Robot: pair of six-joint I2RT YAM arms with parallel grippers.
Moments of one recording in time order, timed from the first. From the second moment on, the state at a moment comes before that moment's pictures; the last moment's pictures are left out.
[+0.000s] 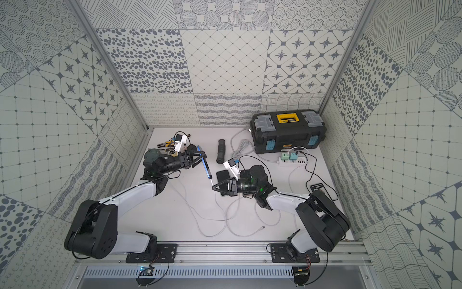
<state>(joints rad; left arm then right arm) -0.12 1.42 0.70 0.83 1.04 -1.17 0.68 1.48 0.58 0.86 -0.96 0.93</state>
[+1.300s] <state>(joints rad) -0.10 1.39 0.70 0.79 1.04 -1.14 0.68 1.43 0.64 0.66 -0.97 0.84</state>
